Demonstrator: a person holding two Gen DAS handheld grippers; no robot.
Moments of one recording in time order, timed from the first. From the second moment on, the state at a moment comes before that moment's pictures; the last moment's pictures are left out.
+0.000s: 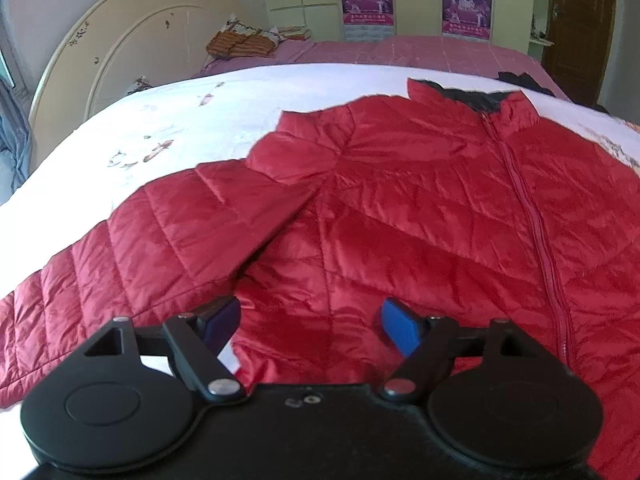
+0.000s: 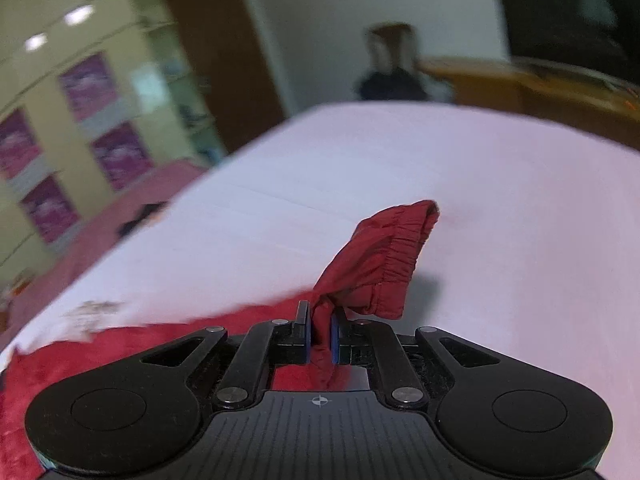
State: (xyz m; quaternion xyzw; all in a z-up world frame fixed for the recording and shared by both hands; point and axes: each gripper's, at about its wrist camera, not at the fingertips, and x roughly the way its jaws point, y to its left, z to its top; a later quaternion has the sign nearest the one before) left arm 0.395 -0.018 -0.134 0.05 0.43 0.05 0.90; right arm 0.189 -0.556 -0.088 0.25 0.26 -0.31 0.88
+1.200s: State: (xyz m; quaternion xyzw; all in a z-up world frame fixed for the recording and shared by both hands) left arm 0.406 0.060 -0.099 -0.04 0.40 -0.03 0.92; right arm 0.378 -0.148 -0.129 0.13 0.40 0.14 0.90
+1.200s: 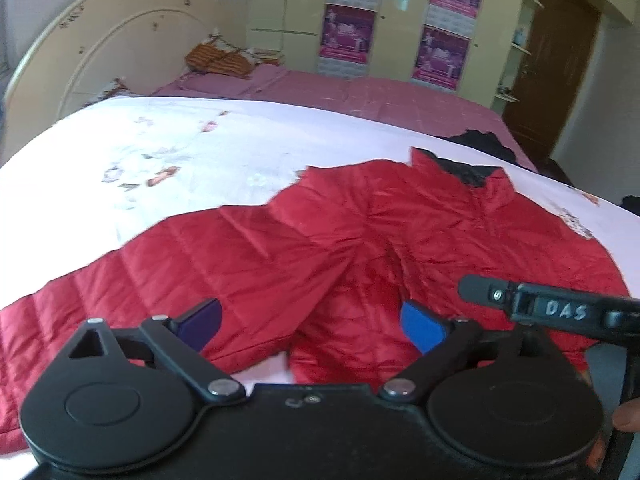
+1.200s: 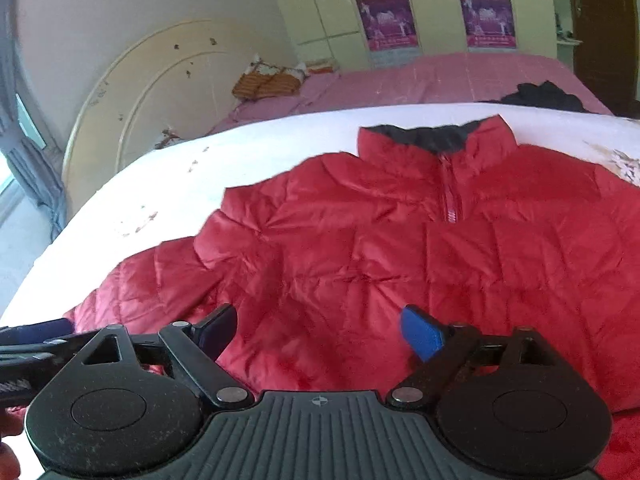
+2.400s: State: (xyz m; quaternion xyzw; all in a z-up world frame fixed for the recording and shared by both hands) left arm 0.459 0.021 -0.163 -0.06 0.41 -0.07 0.91; right arm 0.370 -0.311 -0.179 0.05 0.42 -0.09 0.90
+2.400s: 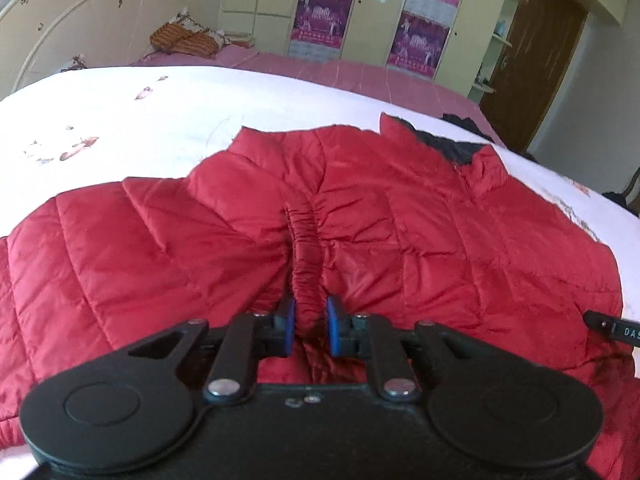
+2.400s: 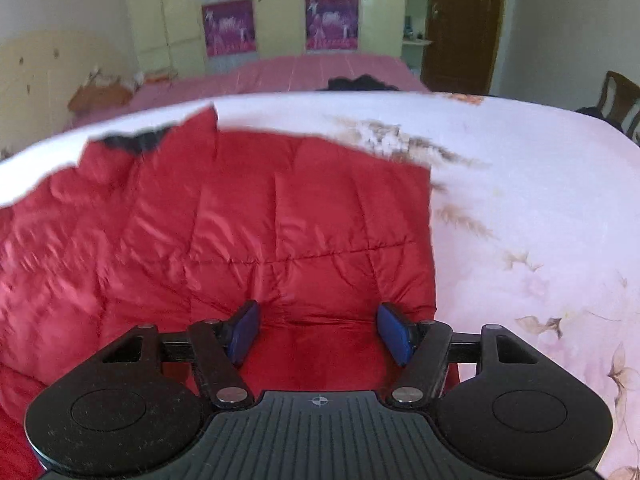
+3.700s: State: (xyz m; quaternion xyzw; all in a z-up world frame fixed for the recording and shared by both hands) left arm 0.437 0.021 -0.139 -0.05 0.42 -0.03 0.90; right arm 0.411 -0.191 -0.149 -0.01 0.40 0.06 0.91
